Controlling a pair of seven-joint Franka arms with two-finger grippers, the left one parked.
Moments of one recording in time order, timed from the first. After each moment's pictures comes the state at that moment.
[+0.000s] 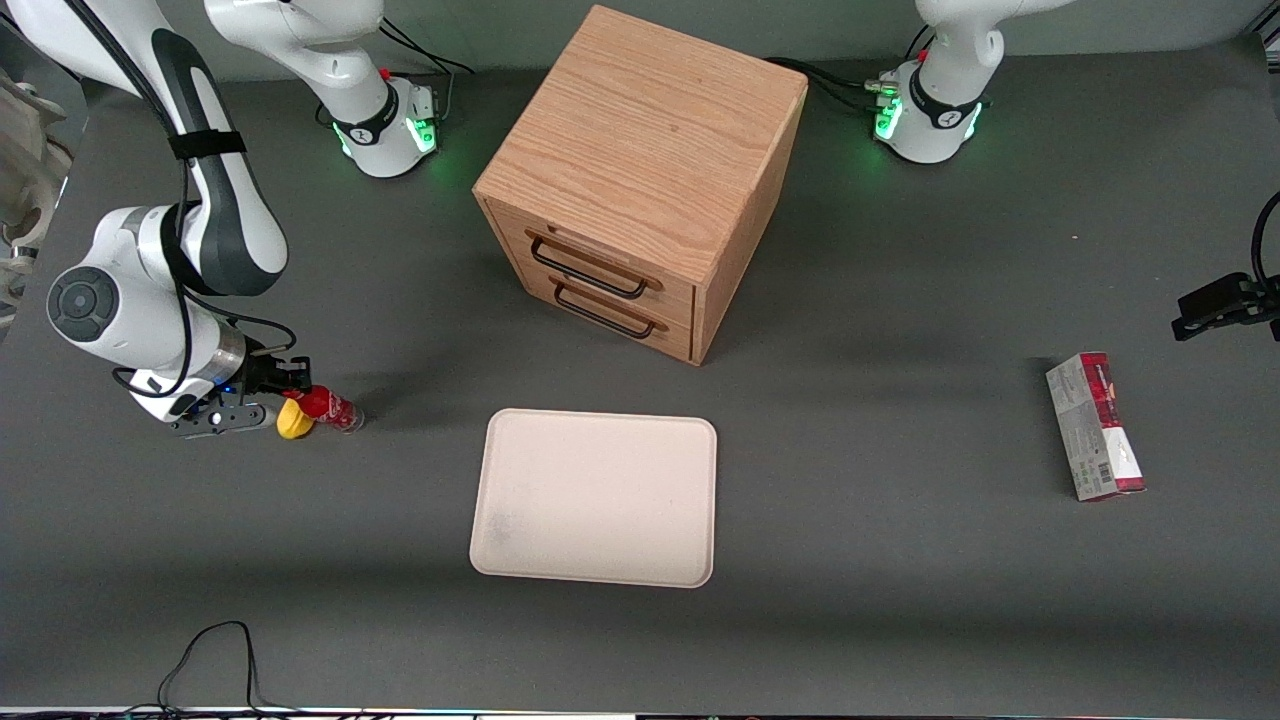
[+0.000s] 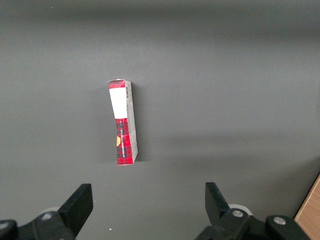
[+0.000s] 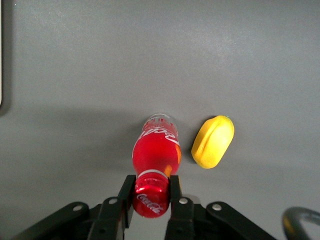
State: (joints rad) arm 0.06 0.19 -0.07 -2.08 -0.01 2.20 -0.12
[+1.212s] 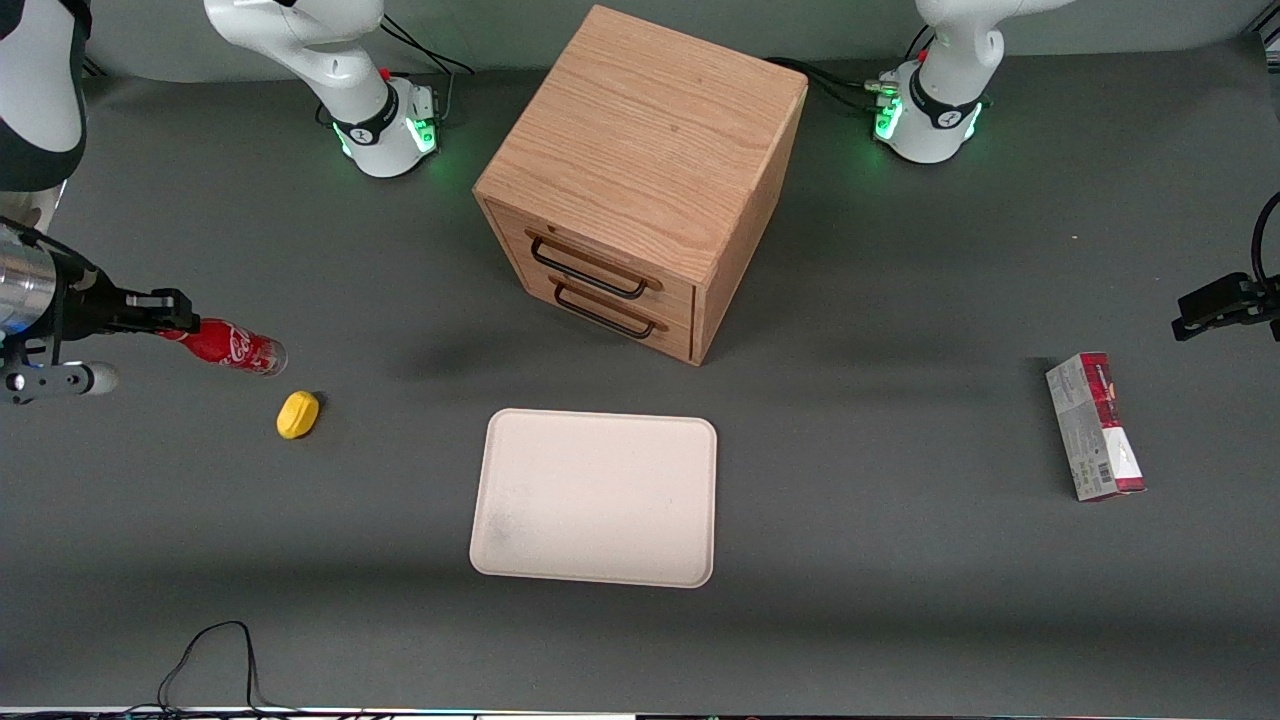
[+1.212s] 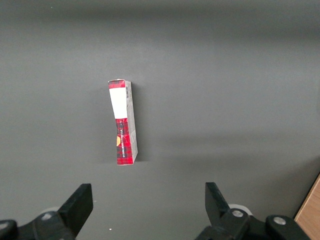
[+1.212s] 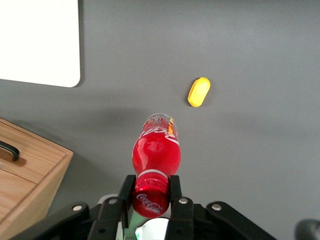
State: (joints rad) arm 0.07 0.30 -0.05 -1.22 0.01 1.29 0.00
